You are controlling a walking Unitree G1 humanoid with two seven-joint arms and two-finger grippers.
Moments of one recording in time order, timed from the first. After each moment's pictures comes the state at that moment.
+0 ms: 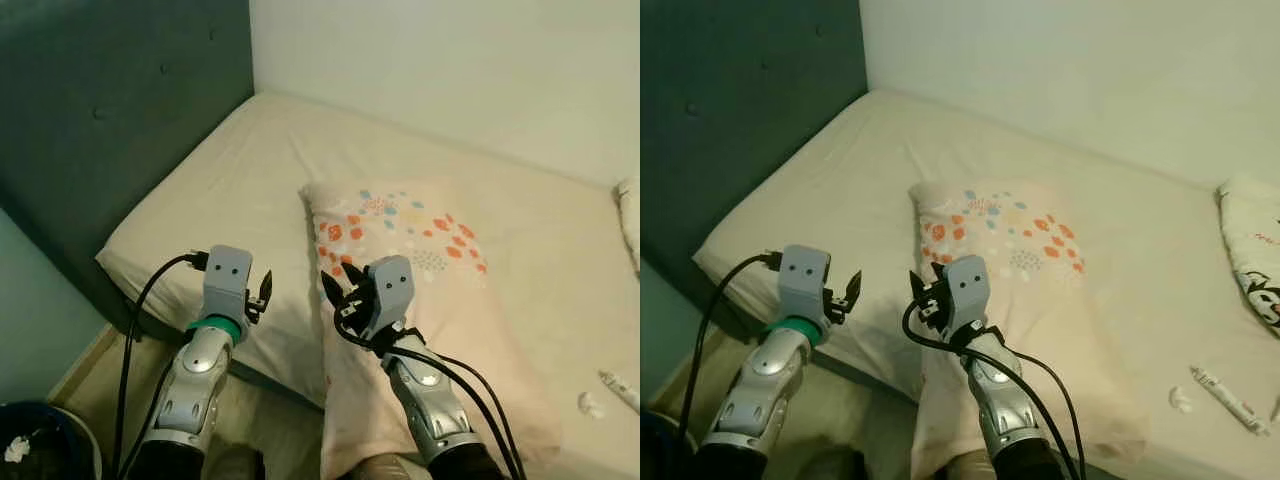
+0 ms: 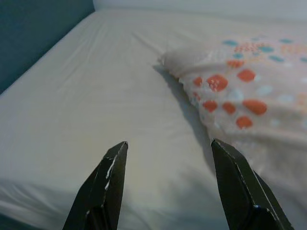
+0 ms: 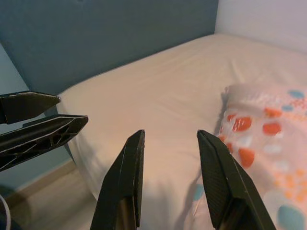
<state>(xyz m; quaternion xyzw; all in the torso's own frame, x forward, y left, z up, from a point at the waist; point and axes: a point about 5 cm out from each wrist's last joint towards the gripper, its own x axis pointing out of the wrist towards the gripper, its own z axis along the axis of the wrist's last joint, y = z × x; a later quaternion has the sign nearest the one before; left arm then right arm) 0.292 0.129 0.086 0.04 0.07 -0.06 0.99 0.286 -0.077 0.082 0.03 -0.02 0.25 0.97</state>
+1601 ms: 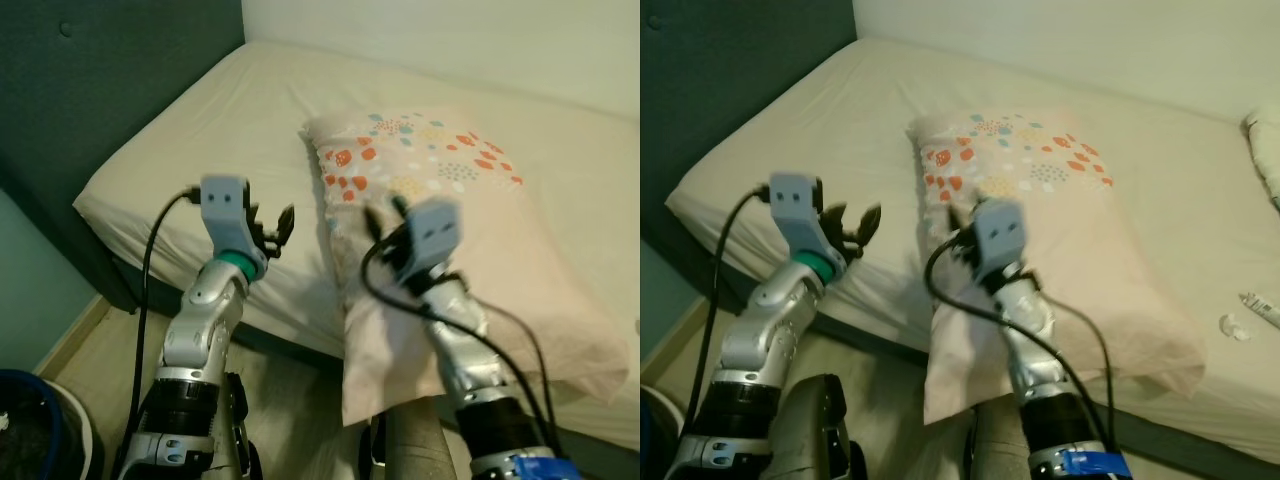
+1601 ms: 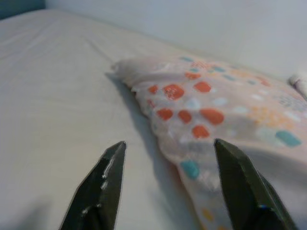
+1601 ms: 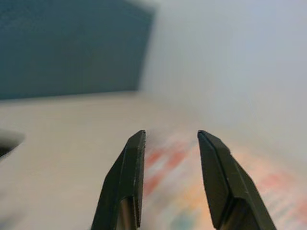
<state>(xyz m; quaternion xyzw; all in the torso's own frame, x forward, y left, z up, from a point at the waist) 0.338 0.105 0.177 -0.10 0.00 -0.15 0.98 0.323 -0.131 0.201 -0.11 -0.25 0.10 0.96</state>
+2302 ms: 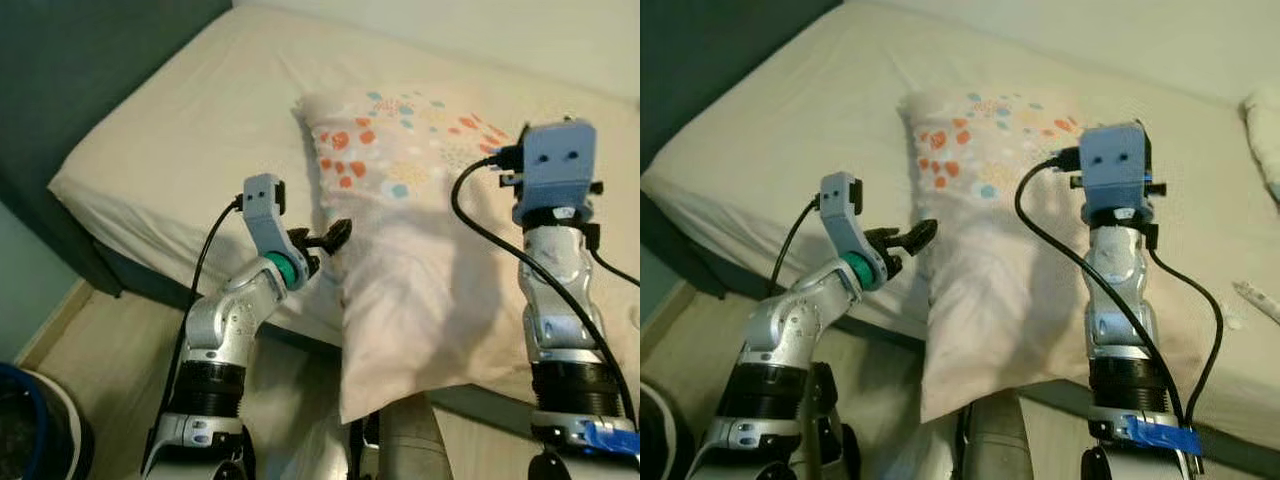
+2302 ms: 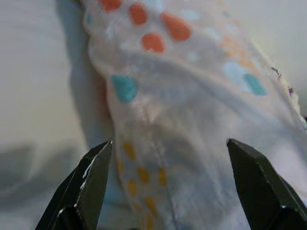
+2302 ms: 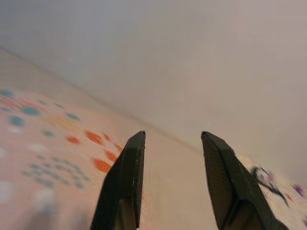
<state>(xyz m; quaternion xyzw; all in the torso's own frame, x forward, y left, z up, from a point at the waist) 0.330 0.063 0.145 -0.27 0.18 -0.21 0.92 0.331 -0.228 0.227 -0.22 -0.19 -0.17 0.94</state>
